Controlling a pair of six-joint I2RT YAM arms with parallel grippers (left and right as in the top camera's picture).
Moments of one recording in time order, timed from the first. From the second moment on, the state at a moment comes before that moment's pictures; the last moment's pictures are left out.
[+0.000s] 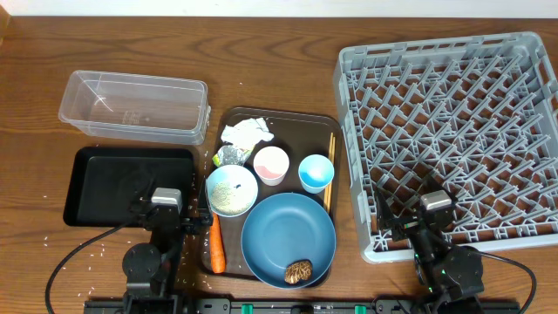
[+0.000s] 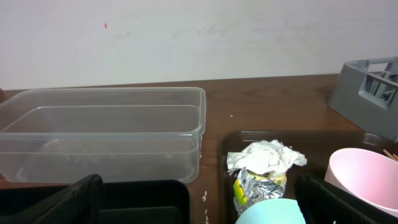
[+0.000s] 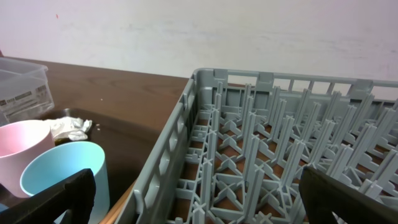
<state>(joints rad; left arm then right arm) -0.02 0.01 0.03 -0.12 0.08 0.01 0.25 0.01 0.01 -0.07 -0.03 0.01</state>
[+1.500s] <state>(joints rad) -0.02 0.01 0.02 -0.03 0.23 -0.03 0.25 0.01 0.01 0.05 -0.15 0.10</state>
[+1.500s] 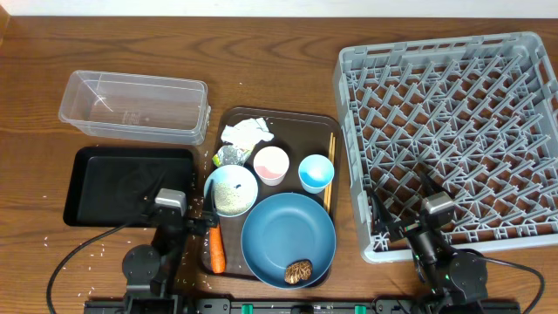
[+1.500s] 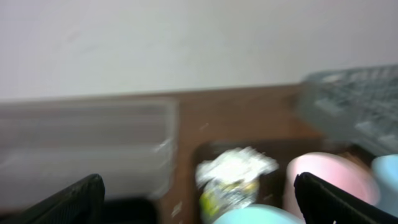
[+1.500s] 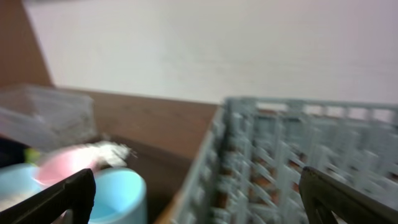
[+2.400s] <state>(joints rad) -0.09 1.12 1.08 -0.54 0.56 -0.18 0.25 1.13 1.17 -0.79 -0.23 0.19</state>
